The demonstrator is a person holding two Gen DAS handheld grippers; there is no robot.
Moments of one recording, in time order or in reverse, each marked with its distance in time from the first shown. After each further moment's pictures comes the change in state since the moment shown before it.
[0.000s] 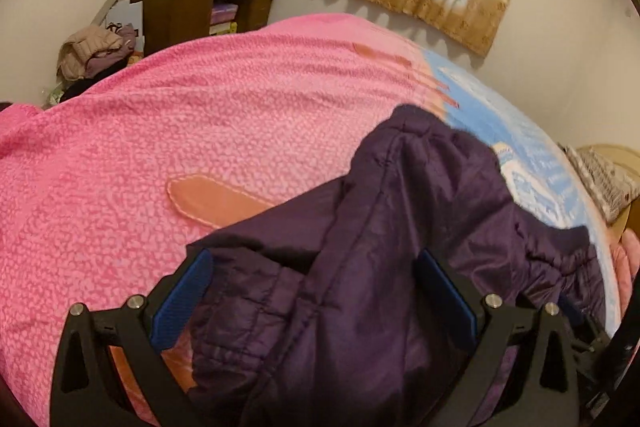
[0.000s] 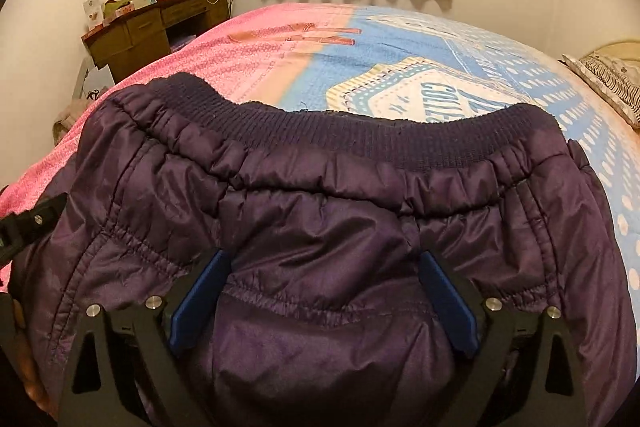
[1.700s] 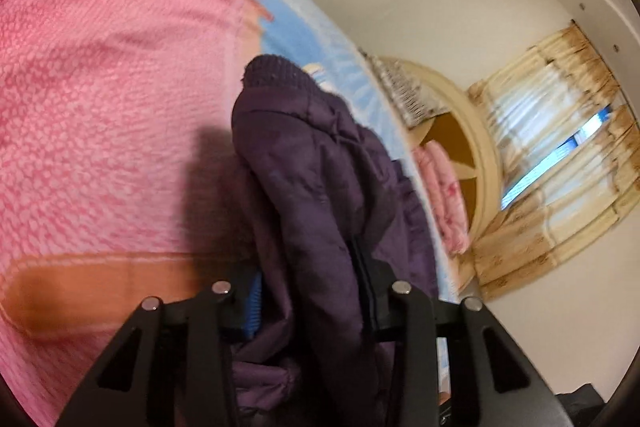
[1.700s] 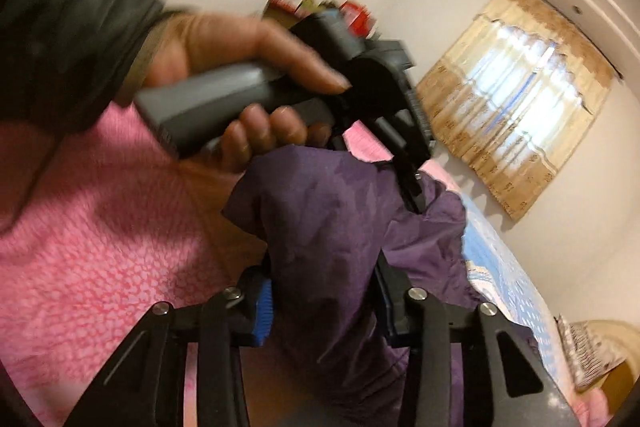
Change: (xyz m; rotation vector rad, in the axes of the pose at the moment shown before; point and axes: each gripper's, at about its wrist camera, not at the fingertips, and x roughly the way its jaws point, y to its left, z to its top) left arm -0.003 0.027 0.052 0.090 0.455 -0.893; right arm -0.131 0.210 -0.110 -0.777 -0.422 0.013
